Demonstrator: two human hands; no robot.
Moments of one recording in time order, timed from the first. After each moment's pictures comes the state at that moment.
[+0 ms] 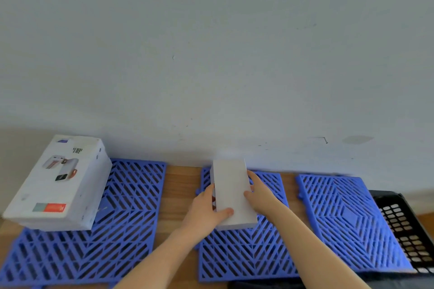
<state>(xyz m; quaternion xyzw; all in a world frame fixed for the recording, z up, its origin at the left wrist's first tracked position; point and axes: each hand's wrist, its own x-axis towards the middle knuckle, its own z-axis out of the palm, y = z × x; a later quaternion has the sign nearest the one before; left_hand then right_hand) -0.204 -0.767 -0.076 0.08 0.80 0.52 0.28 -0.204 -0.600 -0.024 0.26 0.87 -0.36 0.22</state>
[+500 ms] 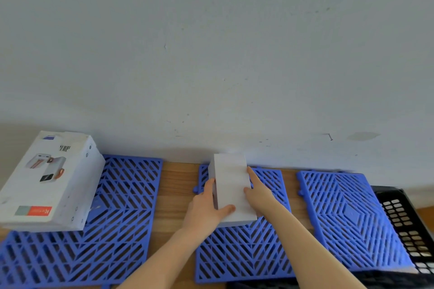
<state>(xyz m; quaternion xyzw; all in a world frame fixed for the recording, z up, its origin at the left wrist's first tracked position) -0.211 -0.754 -0.093 0.07 0.85 0.46 0.25 -0.213 -0.589 -0.048 0.29 0.86 -0.34 0.24</state>
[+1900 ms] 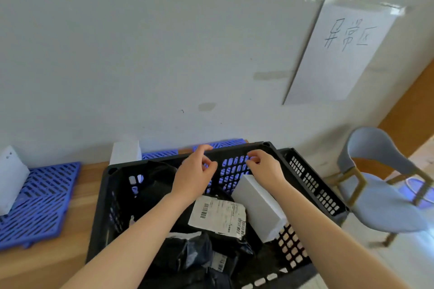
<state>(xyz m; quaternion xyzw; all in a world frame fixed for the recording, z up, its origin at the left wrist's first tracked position) 0.088 -0.540 0.096 0.29 0.84 0.46 0.01 0.174 -0.364 0.129 0.30 0.89 -0.34 -0.10</state>
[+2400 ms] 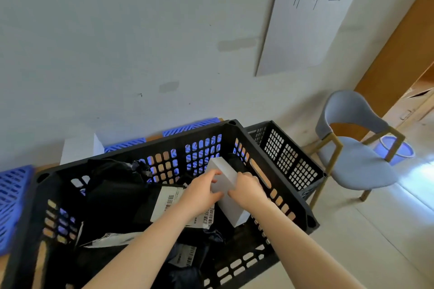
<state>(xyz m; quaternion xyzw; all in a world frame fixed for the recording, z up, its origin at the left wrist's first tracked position) 0.137 -0.441 0.010 0.34 0.84 0.33 0.24 0.220 -0.316 0.034 0.33 0.91 -0.20 0.12</state>
